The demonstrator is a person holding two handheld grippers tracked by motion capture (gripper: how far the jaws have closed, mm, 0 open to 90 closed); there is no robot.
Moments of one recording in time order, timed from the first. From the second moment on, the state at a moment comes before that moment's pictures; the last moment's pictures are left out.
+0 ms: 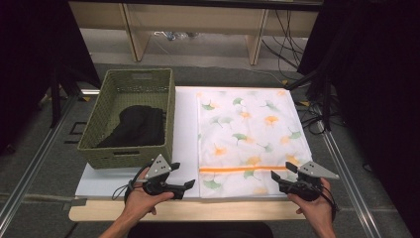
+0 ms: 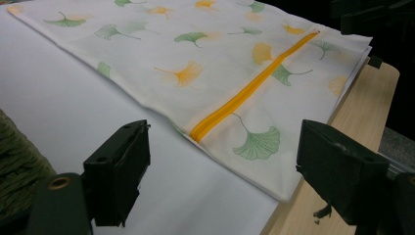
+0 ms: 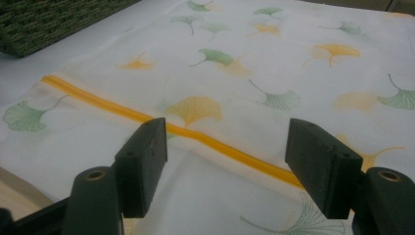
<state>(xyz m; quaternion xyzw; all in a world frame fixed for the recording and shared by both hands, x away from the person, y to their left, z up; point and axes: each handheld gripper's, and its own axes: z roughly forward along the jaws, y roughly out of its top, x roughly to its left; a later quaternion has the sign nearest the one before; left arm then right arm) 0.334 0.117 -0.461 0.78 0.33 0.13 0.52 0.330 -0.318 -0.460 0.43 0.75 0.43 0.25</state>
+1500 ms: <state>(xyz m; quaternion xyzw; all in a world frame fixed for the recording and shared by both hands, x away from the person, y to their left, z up) 0.330 0.112 -0.451 0.77 0.33 0.13 0.53 0.330 -0.319 -0.459 0.46 0.73 0.44 0.25</state>
